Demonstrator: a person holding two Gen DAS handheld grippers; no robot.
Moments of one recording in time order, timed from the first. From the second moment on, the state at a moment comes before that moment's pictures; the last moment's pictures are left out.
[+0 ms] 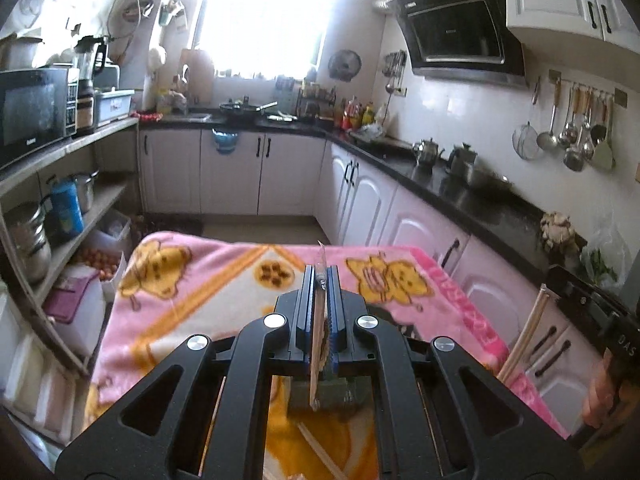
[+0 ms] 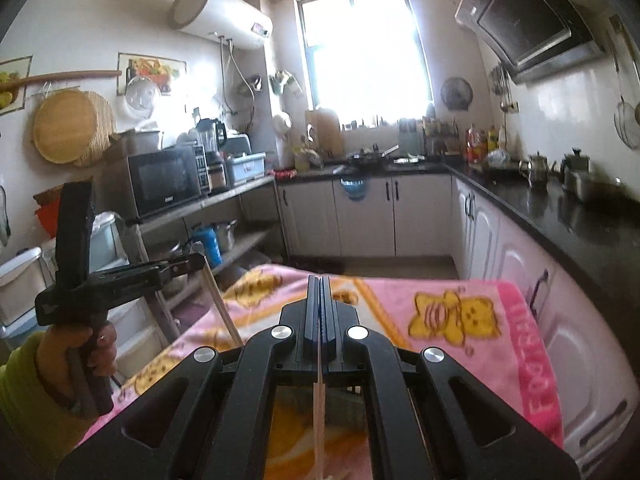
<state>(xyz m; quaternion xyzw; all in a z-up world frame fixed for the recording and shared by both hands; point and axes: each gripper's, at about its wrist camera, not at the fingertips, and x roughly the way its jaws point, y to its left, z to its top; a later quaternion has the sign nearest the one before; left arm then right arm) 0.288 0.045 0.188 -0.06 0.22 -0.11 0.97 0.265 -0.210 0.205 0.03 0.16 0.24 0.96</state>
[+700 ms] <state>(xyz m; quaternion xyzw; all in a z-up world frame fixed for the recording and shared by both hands) 0.348 0.038 0.177 -0.08 0.22 -0.10 0.97 0.389 -0.196 0.195 0.07 0.17 0.21 0.96</state>
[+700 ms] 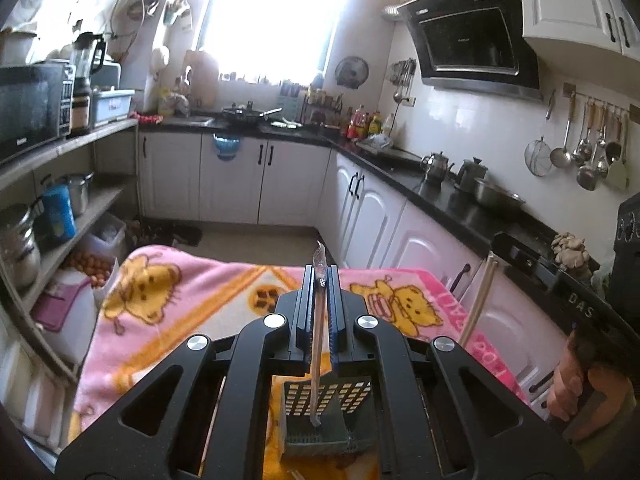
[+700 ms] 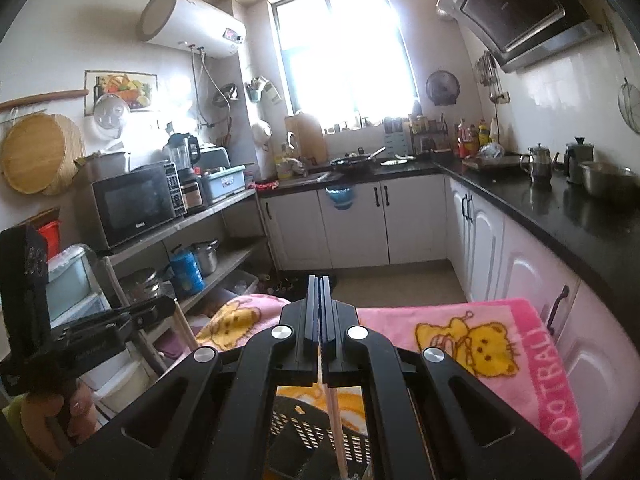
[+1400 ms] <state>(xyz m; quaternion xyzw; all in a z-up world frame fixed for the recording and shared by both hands) 0.354 0.045 0.115 -0.10 0.26 -0.11 0.95 0.397 -0.187 0.124 0.10 0.20 0.22 0.95</state>
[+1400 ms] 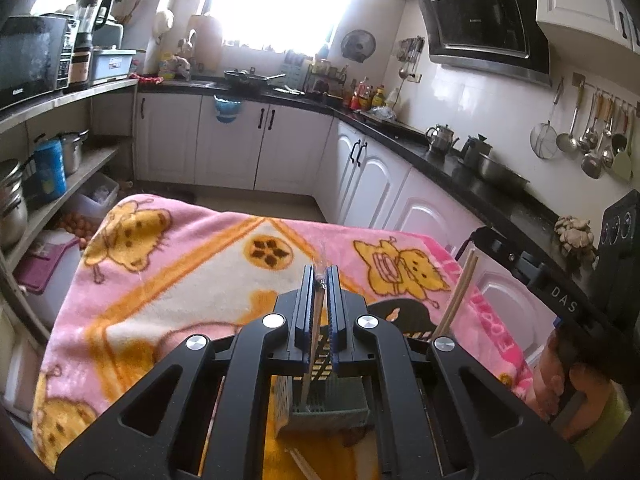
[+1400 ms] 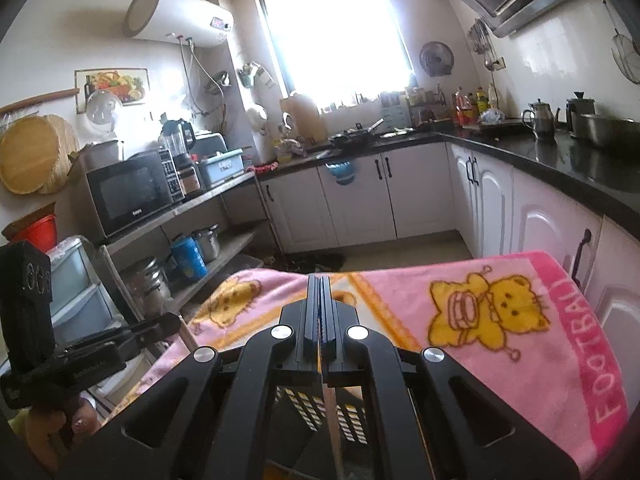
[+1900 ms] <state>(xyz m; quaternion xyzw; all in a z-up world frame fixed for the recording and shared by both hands) 0.347 0.054 0.103 -0.11 0.27 -0.10 0.95 0.375 -0.219 0.109 0.09 0.23 0.19 0.95</state>
